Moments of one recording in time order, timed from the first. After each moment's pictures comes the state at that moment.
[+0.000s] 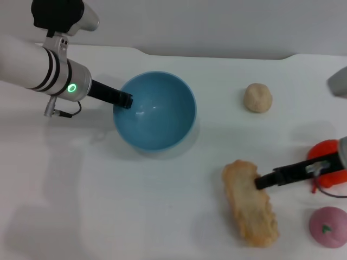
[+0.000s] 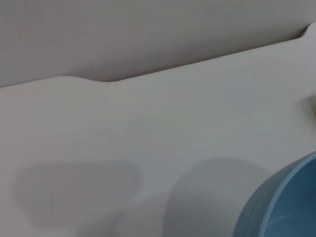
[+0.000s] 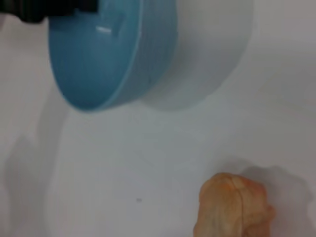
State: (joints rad) left arm -0.68 -2.05 1.22 0.82 -0.70 -0.99 0.63; right arm 0.55 2.07 -1.22 -0.87 -2.22 -1.42 2.51
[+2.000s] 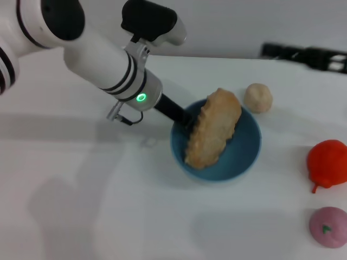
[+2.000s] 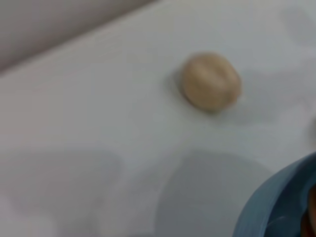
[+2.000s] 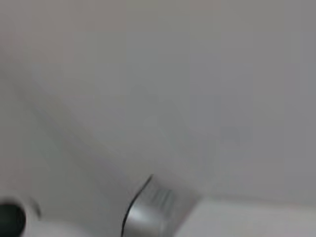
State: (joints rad) left arm -0.83 -2.07 1.59 0.78 -0.84 -1.00 0.51; right arm 0.49 2.06 -0.92 -0.95 -1.67 -1.48 2.10
